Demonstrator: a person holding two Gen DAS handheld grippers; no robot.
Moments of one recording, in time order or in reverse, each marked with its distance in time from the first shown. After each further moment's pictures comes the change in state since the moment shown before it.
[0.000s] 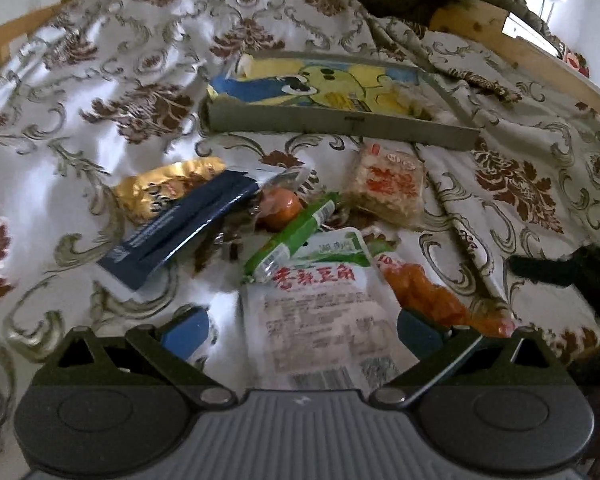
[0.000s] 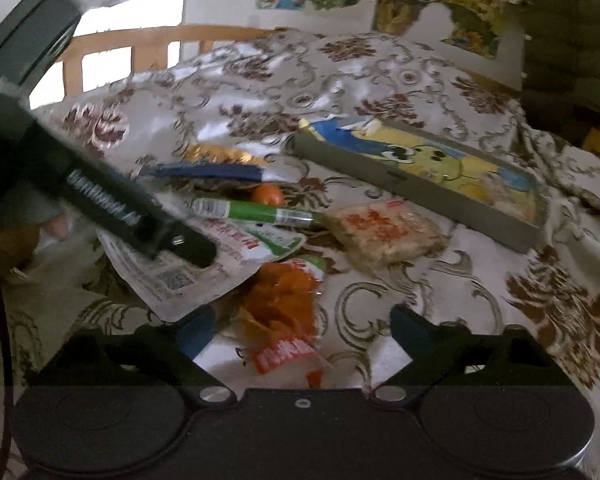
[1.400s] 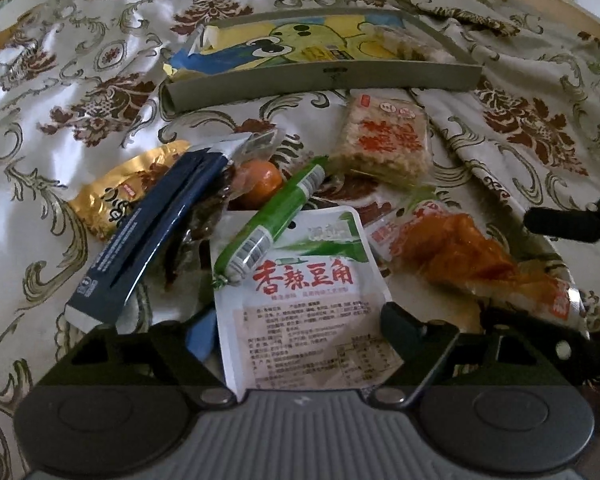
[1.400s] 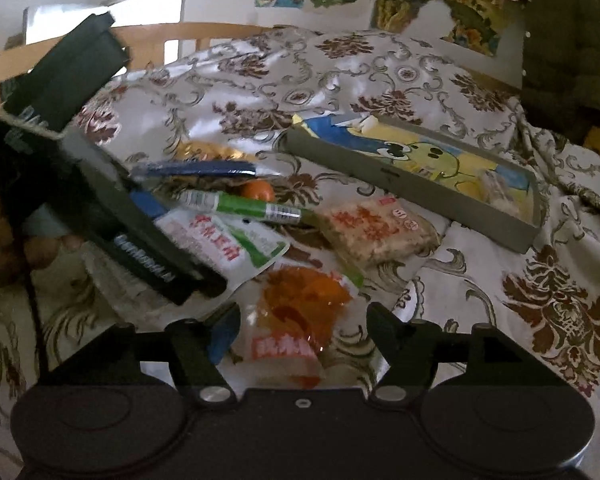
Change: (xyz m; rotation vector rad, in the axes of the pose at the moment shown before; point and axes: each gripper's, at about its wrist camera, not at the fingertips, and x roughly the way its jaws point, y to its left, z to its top) left arm 0.040 -0.018 0.006 0.149 0.107 0.051; right arm 0.004 -0.019 0.003 0.060 0.001 -0.010
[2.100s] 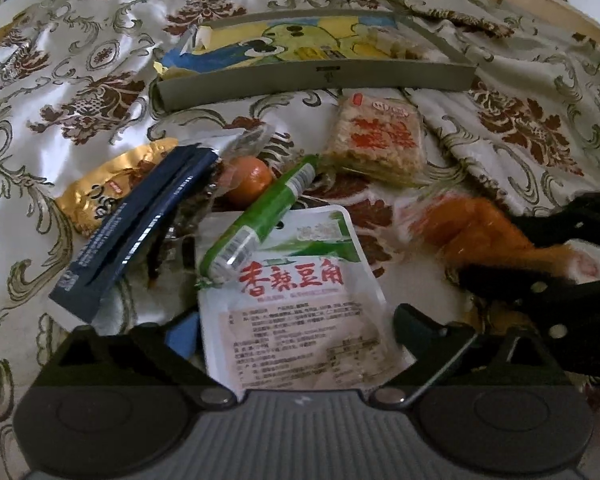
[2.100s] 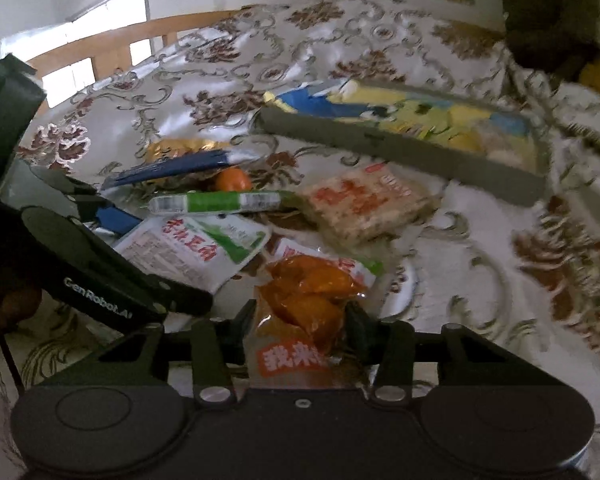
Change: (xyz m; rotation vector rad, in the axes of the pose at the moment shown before) left arm 0.009 -0.005 -0.002 0.002 -0.009 -0.009; right arm 0.009 -0.022 0.001 0.104 0.069 -0.008
